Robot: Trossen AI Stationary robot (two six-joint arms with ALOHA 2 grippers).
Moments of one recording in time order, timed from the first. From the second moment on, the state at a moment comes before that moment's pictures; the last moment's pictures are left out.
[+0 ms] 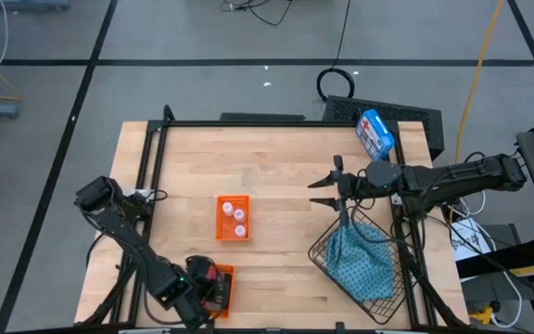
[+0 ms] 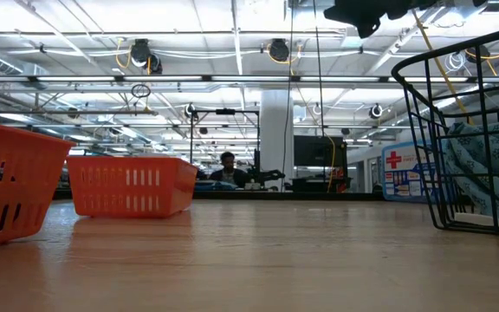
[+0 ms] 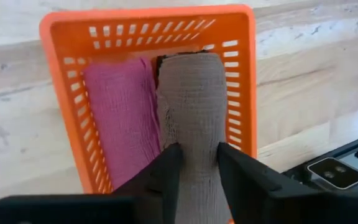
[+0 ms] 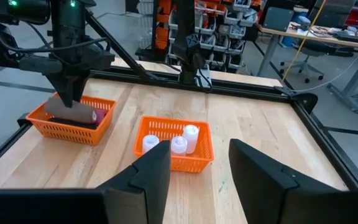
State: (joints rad) left arm -0.84 1.78 1.29 -0.82 -0.26 -2.21; right arm 0.09 0.95 0.73 0.00 0.05 -0.09
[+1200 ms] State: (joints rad) left arm -0.72 1.28 1.37 -0.49 -0.68 -0.50; right arm 0.09 0.77 0.69 0.05 0.05 -0.04
